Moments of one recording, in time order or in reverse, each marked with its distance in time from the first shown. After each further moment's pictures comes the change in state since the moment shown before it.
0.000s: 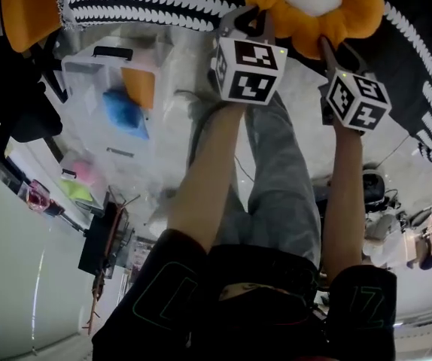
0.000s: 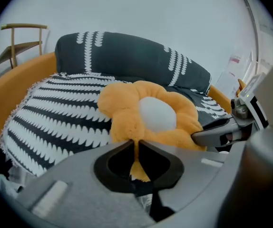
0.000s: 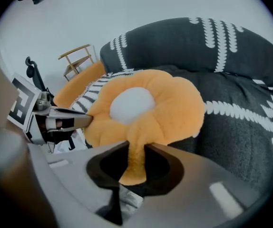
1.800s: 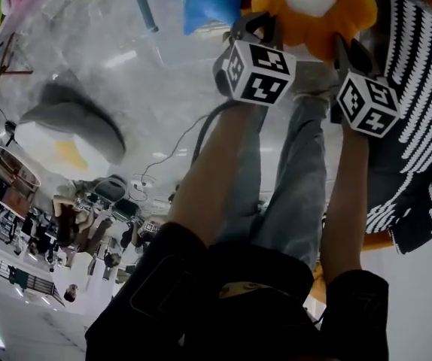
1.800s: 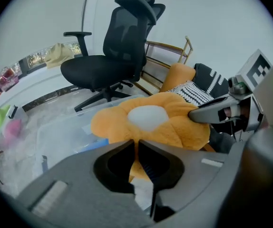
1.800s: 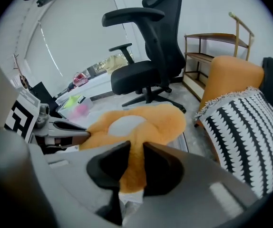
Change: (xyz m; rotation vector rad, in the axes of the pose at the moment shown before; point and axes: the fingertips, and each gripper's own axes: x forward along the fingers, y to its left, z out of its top) left arm -0.330 0.236 -0.415 -0.749 -0.145 0.595; right arm 0.063 0.511 -0.161 -0.883 0.133 0.499
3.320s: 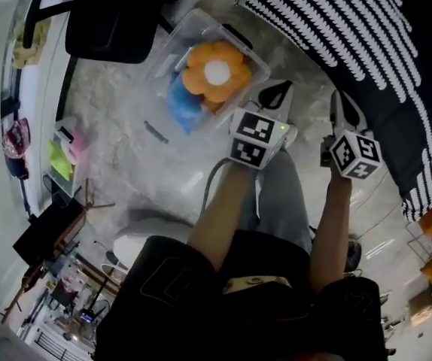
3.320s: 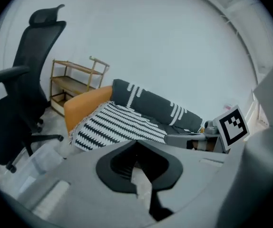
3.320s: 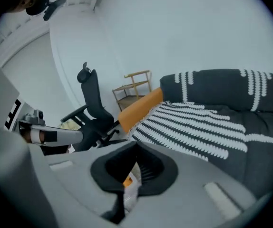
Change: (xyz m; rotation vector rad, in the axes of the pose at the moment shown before) left arm -0.125 -0.212 0.215 0.348 -0.093 -0.684; right arm -0.249 -0.091 0.054 0.577 -0.416 -0.432
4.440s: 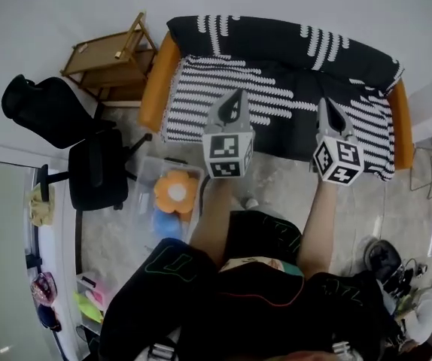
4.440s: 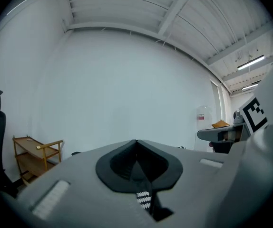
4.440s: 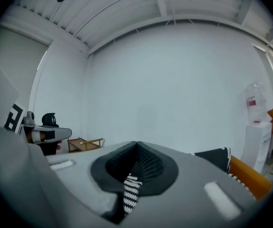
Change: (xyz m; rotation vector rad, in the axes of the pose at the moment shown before) left arm -0.075 -0.339 0.271 0.418 -0.513 -0.190; right arm -0.429 -0.133 0.234 -0.080 -0.622 -0.561
